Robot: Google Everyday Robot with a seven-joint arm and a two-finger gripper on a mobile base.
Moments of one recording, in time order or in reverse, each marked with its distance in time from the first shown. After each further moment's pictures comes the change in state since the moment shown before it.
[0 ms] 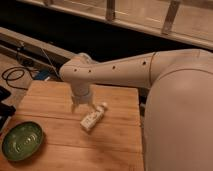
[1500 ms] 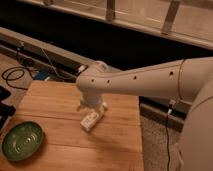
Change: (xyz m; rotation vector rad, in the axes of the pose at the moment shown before) arm 0.009 -0.022 0.001 -0.153 -0.119 0.225
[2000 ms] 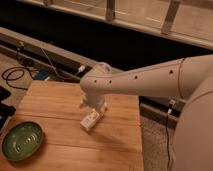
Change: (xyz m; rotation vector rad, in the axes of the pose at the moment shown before) arm -0.015 -0.011 0.014 -0.006 -0.021 0.154
